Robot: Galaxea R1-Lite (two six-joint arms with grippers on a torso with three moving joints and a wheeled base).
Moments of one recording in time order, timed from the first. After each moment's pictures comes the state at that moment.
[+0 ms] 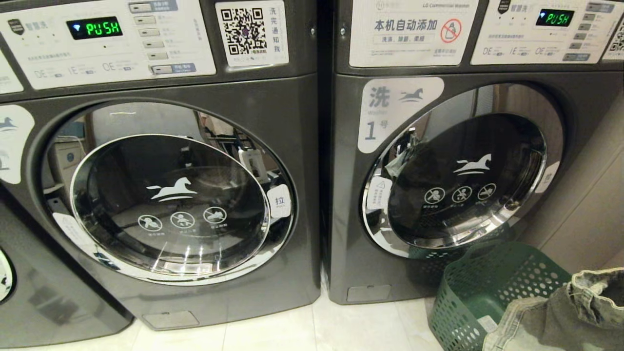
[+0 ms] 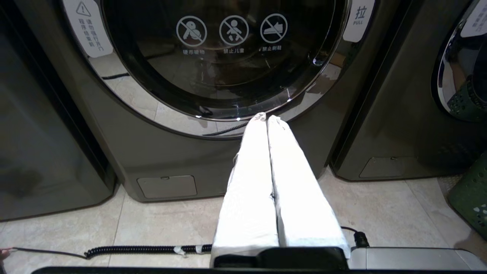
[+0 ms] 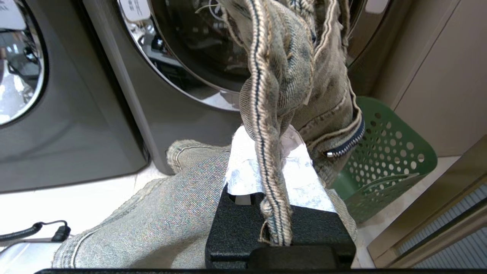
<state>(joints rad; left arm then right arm) 0.00 0.00 0.00 -0.02 0.00 -0.02 0.00 0.00 0.00 0.01 0.00 0.00</state>
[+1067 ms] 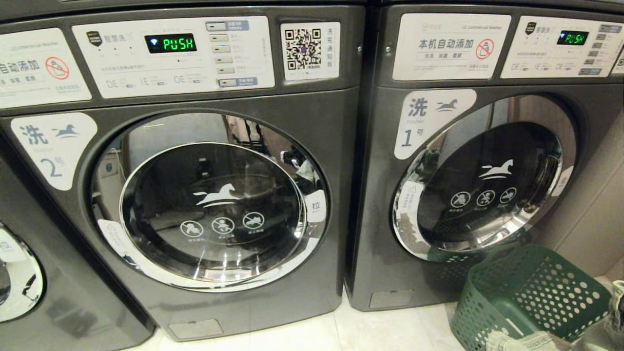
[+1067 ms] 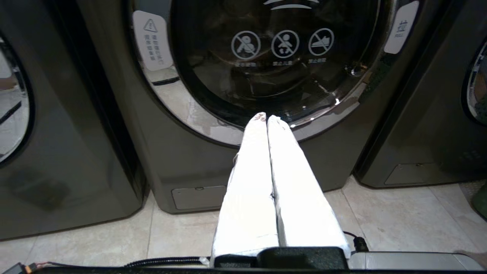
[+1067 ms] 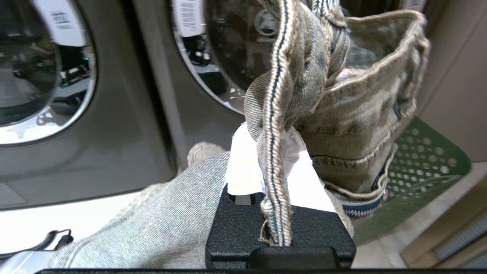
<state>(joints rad) 0.00 0.00 0.00 -0.02 0.00 -0.01 0.00 0.00 0.00 0.00 0.00 0.00</state>
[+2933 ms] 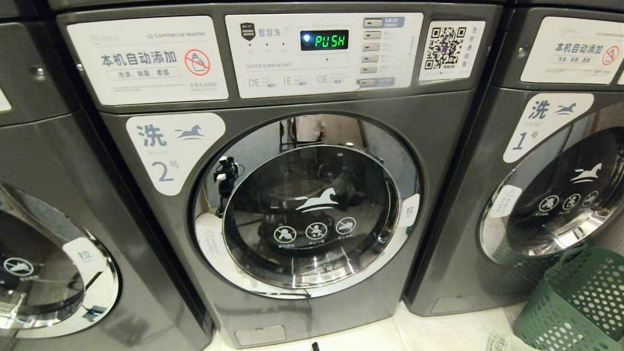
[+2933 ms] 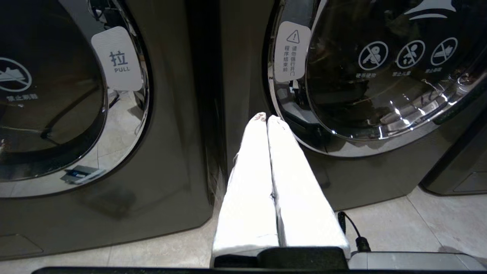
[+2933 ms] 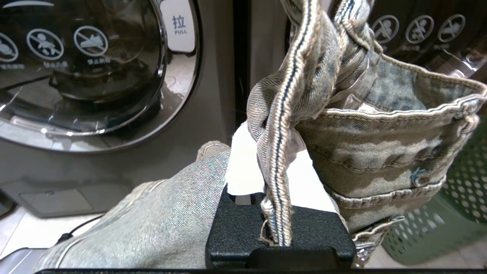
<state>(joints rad) 0.00 0.00 0.00 -0.02 0.00 -0.01 0.00 0.00 0.00 0.00 0.00 -0.01</state>
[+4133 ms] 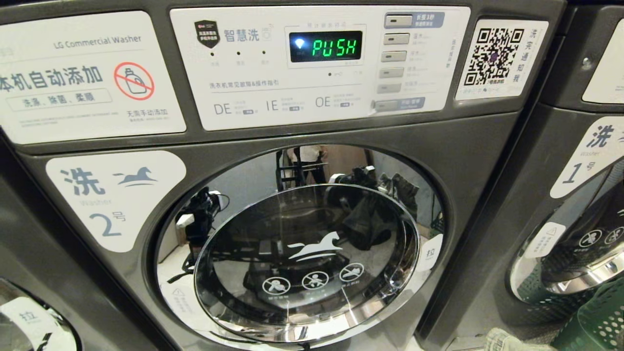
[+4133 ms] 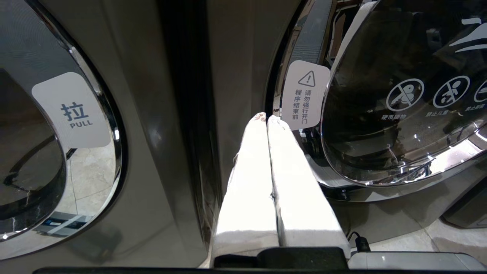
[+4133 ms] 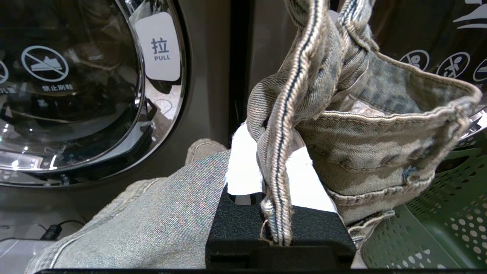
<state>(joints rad) 0.00 0.00 0.00 -0.02 0.00 -0.01 0.00 0.00 0.00 0.00 0.01 -0.06</state>
